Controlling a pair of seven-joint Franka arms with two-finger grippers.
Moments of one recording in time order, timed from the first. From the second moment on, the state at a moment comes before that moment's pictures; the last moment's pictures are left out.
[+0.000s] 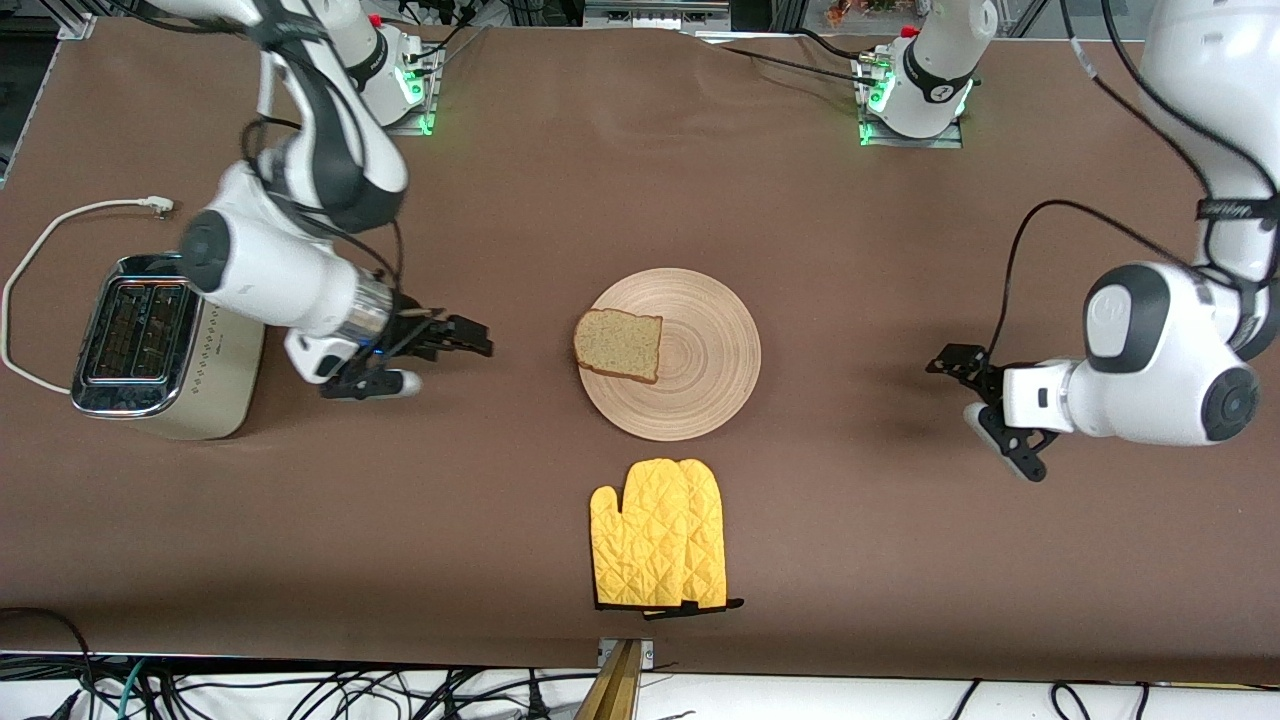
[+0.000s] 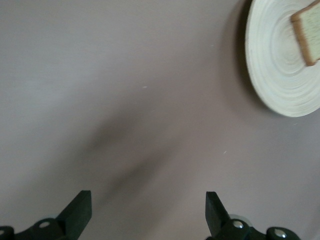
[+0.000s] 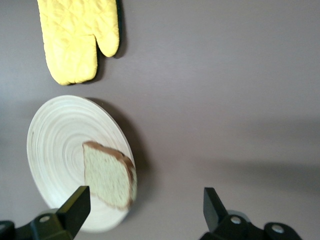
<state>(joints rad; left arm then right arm) 0.16 0.51 -0.24 -1.51 -0.10 1.76 0.67 0.27 0.36 0.14 -1.86 0.44 2.34 0.16</state>
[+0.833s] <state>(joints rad) -0.09 0.12 -0.05 -1.52 0.06 1.59 0.33 0.39 0.56 0.23 -1.94 0.45 2.74 0.35</state>
